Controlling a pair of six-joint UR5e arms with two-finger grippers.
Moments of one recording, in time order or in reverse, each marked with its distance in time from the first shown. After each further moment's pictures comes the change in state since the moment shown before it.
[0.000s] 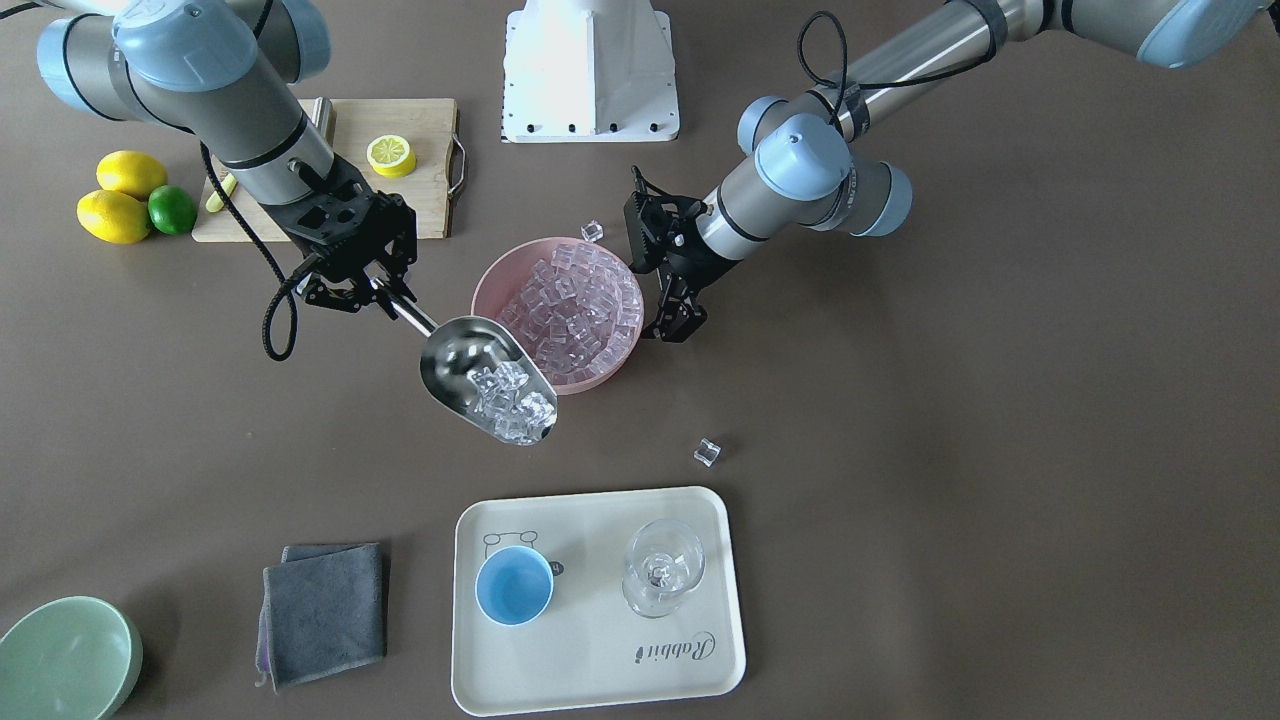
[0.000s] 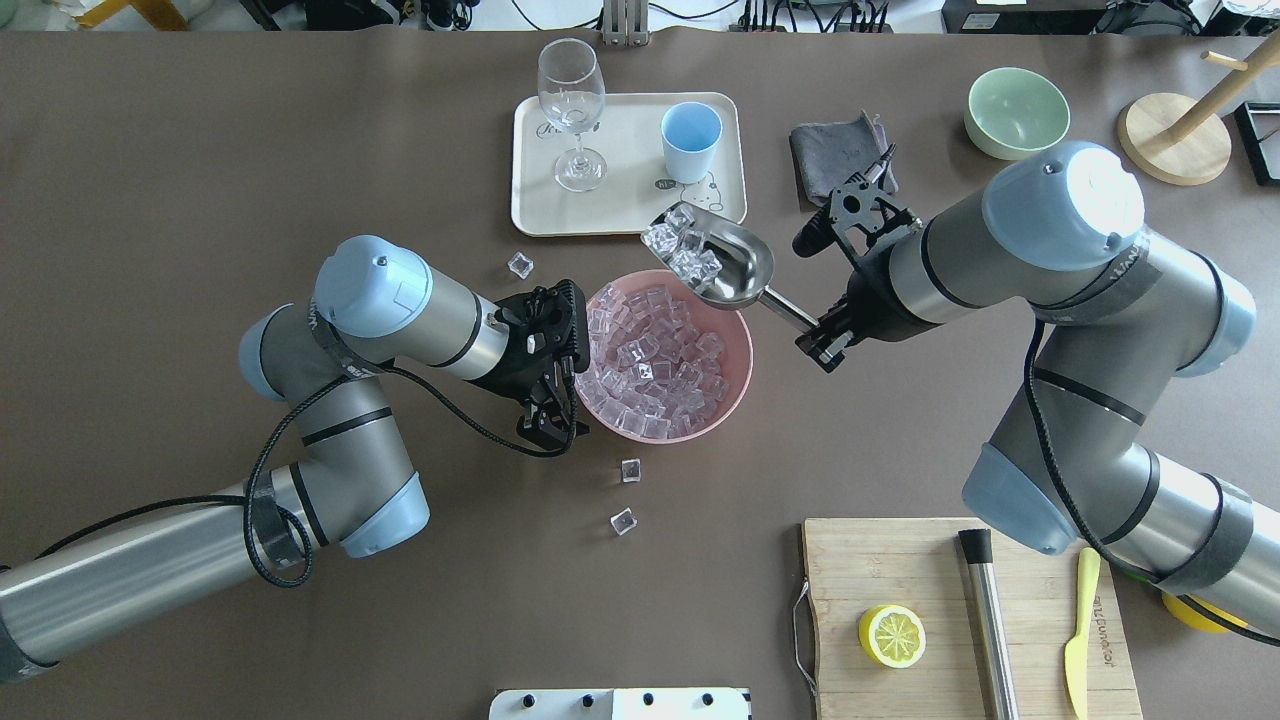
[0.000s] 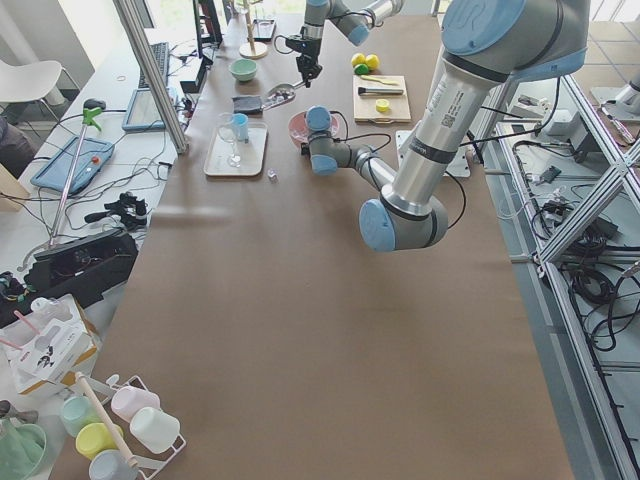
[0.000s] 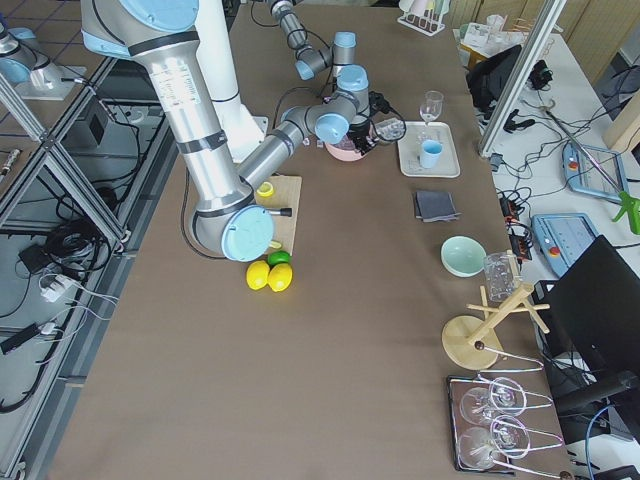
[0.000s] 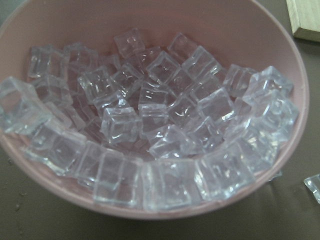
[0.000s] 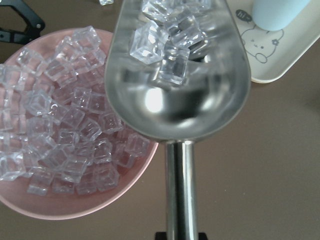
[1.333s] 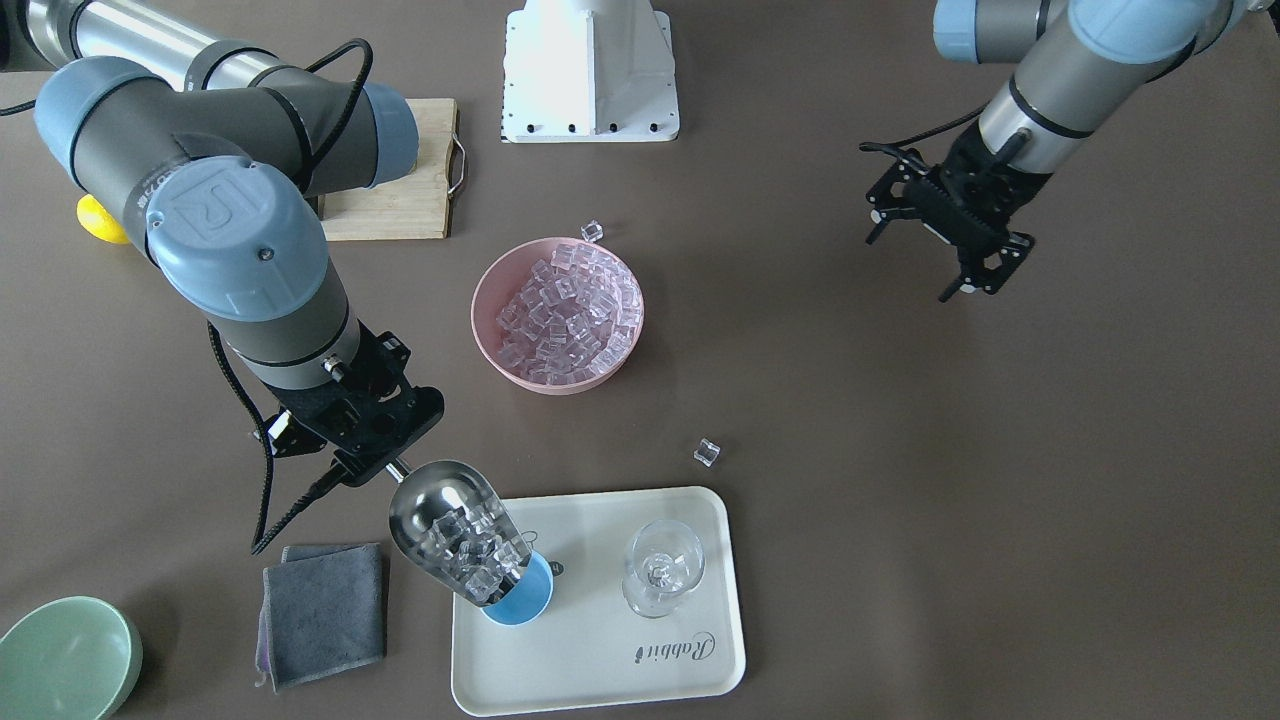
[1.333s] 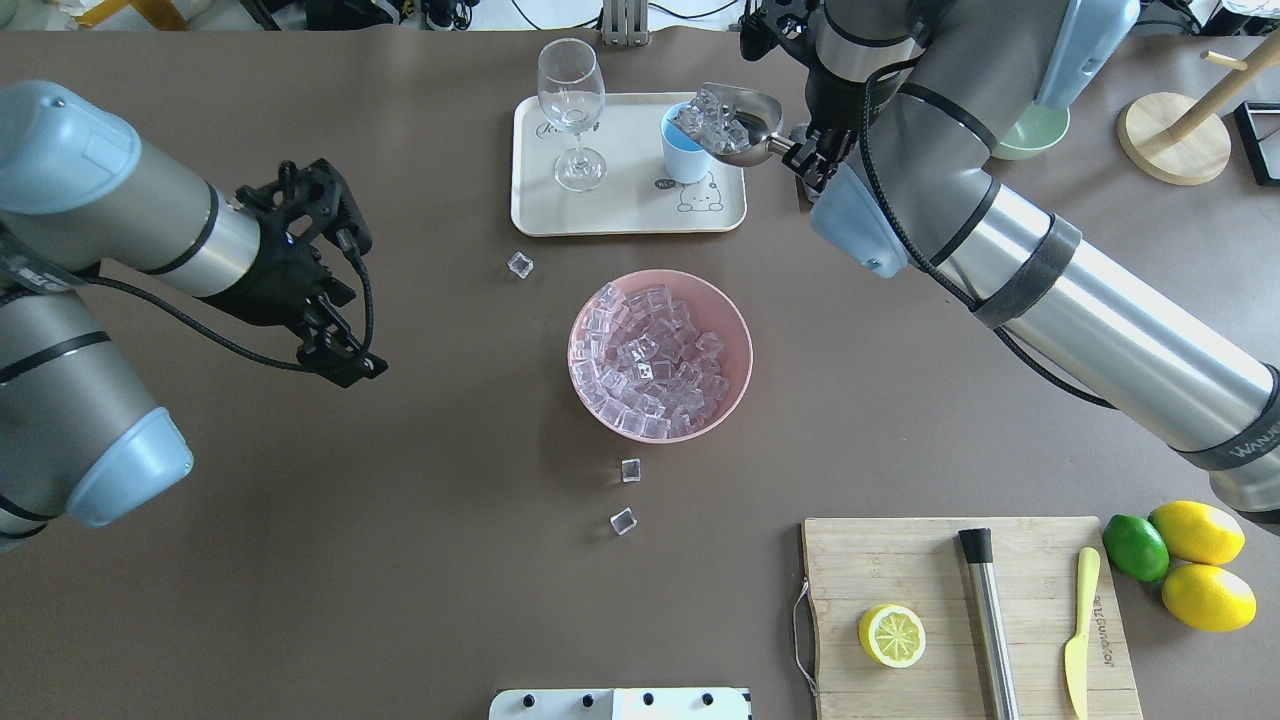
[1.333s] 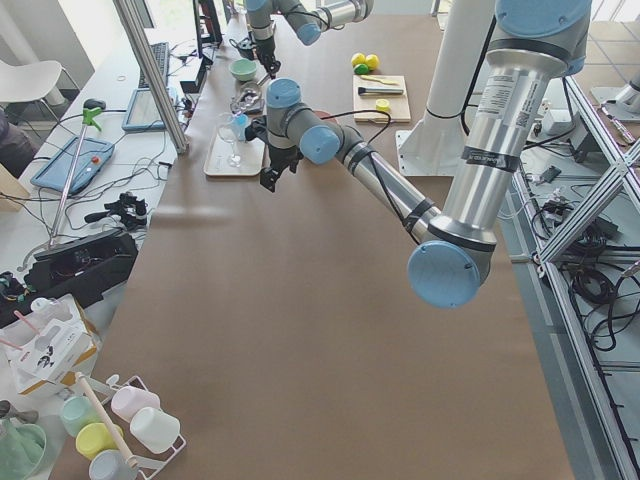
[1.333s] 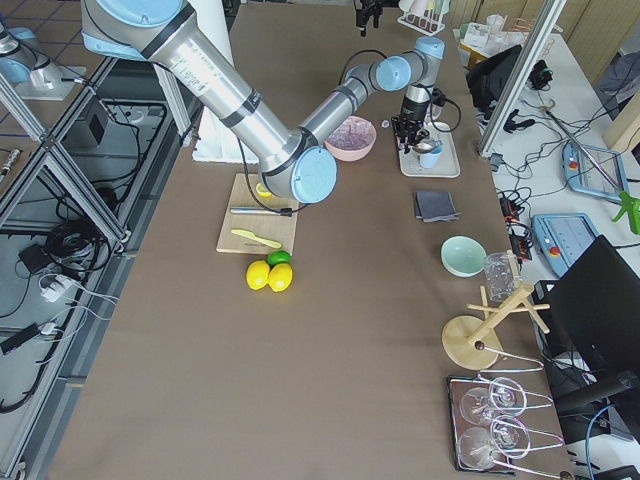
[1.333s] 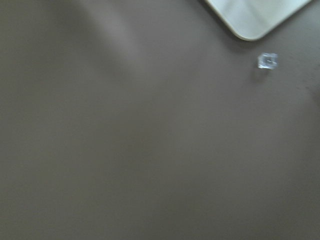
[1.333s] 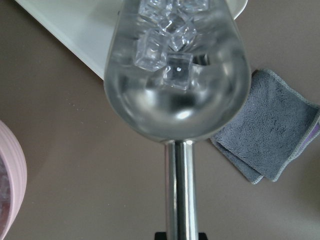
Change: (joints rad) left arm -0.518 0.310 -0.524 0.783 -0.151 -0.213; right arm 0.154 0.468 -0.448 -0.556 0.048 -0.394
